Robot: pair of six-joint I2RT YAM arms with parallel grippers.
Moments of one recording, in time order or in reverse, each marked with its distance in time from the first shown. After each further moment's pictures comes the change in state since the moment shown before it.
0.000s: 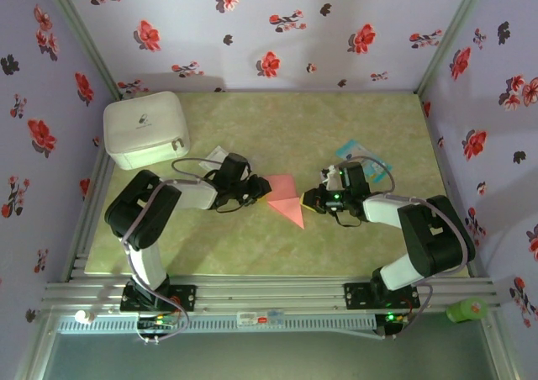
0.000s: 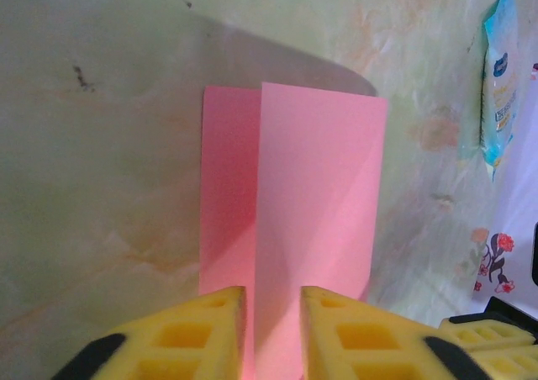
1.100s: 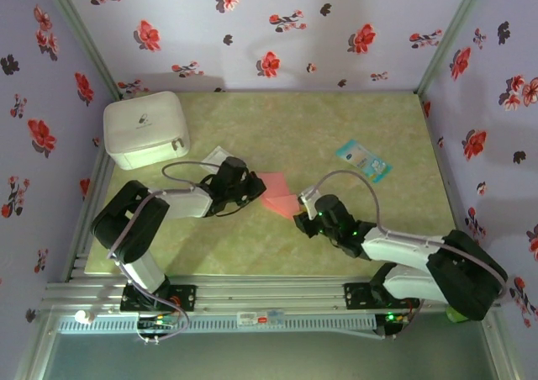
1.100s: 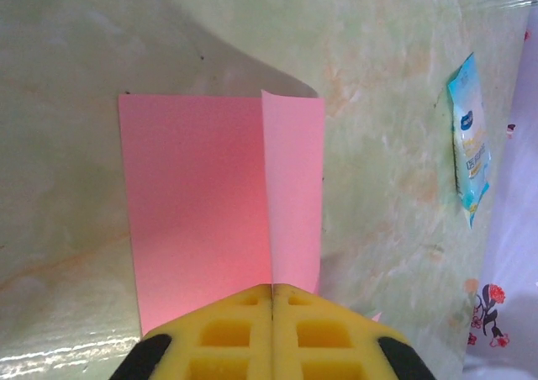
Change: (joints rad) left arm -0.047 -0.129 -0.070 0.015 -0.192 -0.080; right arm 0.494 -0.298 -0.197 0.079 0.817 -0.626
